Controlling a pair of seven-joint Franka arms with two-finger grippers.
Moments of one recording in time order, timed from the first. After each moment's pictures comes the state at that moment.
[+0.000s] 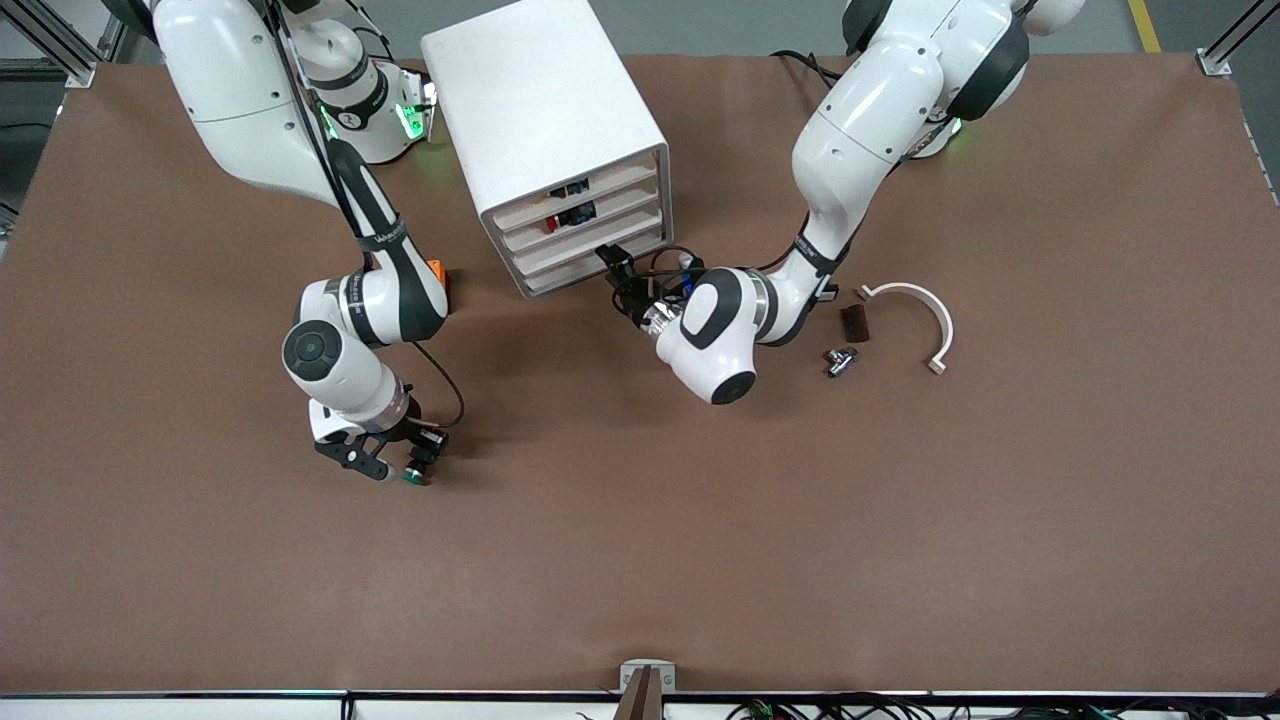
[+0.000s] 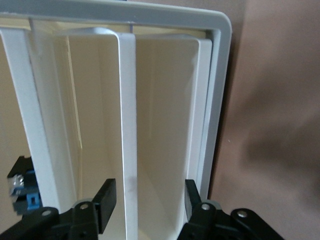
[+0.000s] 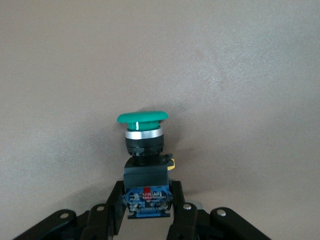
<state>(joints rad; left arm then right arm) -0.60 0.95 -0.15 -1.41 -1.01 1.73 -2.36 0.34 0.60 -0.09 -1.91 0.13 2.61 0.59</state>
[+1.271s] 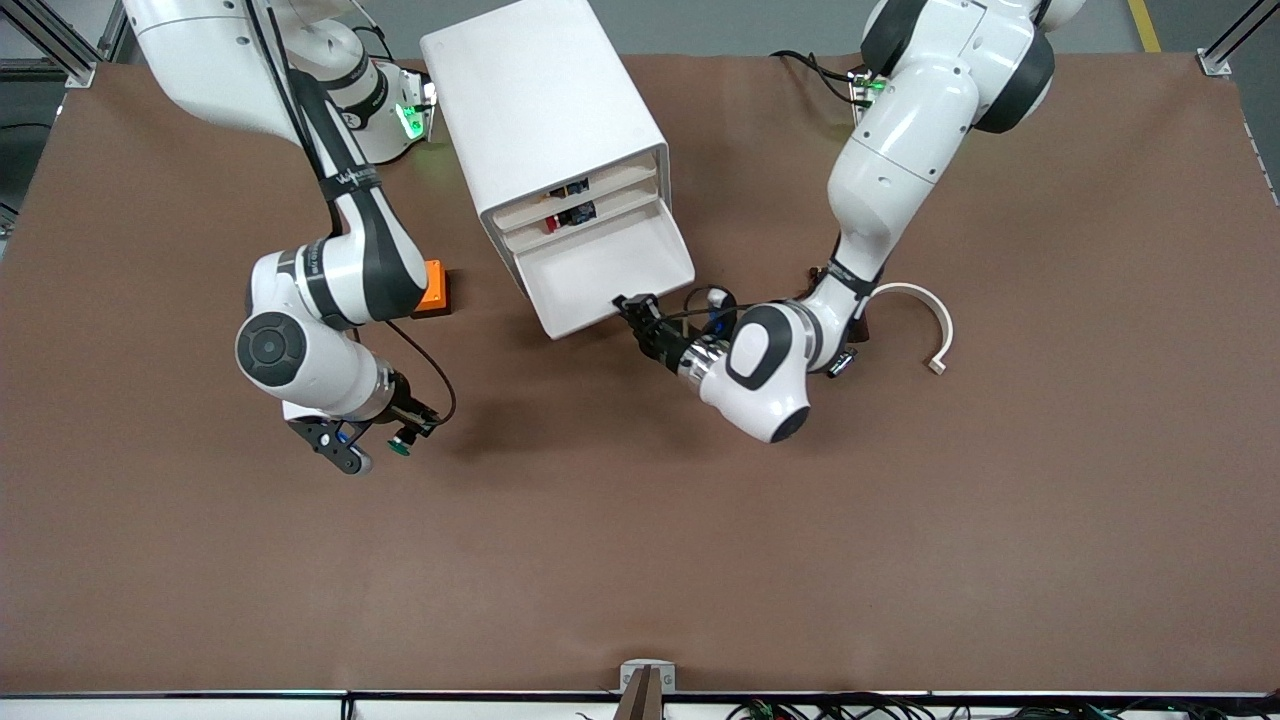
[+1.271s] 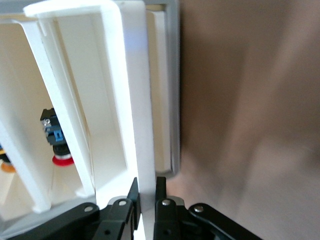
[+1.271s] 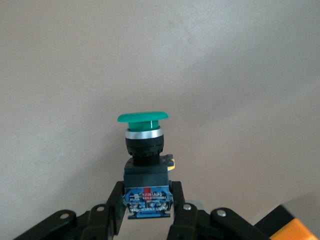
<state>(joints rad) -0.47 0.97 -0.12 -1.34 -1.08 1.73 -2.21 0.38 0.46 -0.08 -1.74 0.14 2.14 0.90</state>
